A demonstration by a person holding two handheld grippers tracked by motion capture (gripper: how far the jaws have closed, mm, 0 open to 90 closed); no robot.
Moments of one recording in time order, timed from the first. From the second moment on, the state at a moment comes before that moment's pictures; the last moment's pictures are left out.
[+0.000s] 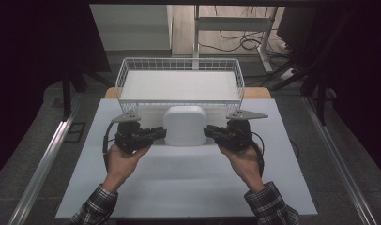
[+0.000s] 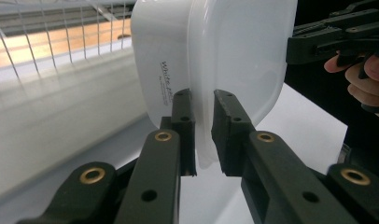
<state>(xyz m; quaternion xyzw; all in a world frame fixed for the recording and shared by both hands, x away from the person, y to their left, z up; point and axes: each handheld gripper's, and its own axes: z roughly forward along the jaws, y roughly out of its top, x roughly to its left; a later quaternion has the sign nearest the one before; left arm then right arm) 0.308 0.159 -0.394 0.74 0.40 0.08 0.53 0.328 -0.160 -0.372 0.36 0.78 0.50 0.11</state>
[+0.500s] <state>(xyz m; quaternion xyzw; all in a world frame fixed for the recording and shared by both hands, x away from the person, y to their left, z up) 0.330 0.170 -0.349 0.74 0.40 0.10 0.54 0.350 -0.146 -0.328 0.35 0.77 0.52 0.13</state>
